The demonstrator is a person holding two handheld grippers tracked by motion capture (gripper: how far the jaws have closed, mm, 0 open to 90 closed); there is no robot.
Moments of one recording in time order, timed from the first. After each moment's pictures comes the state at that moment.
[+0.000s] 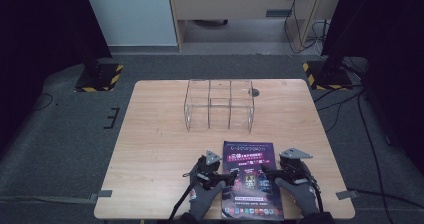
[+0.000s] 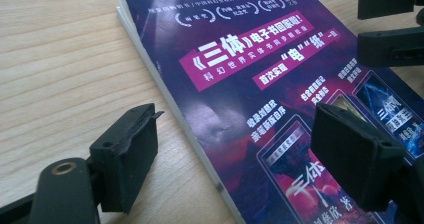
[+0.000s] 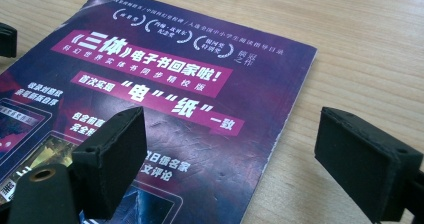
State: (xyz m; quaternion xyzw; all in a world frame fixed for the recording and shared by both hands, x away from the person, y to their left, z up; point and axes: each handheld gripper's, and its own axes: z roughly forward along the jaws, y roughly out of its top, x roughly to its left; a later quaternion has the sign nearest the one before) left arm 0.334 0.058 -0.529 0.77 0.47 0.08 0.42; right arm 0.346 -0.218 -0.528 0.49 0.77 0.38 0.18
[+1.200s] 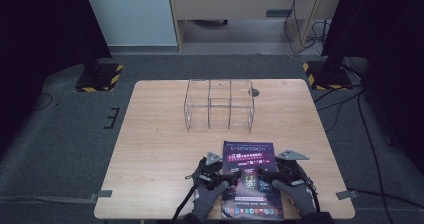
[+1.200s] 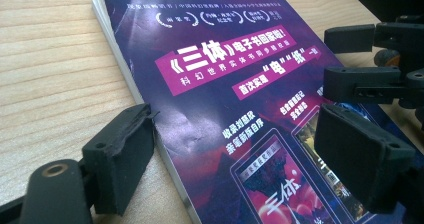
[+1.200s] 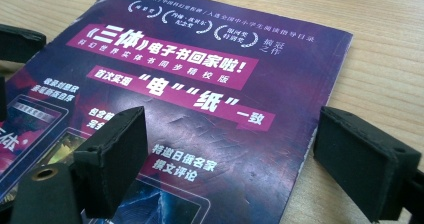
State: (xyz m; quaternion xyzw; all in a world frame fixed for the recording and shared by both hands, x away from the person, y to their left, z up) left arm 0.332 0.053 -0.536 0.74 0.49 0.05 0.46; right arm 0.345 -0.211 -0.537 0.49 0.76 0.40 0.15
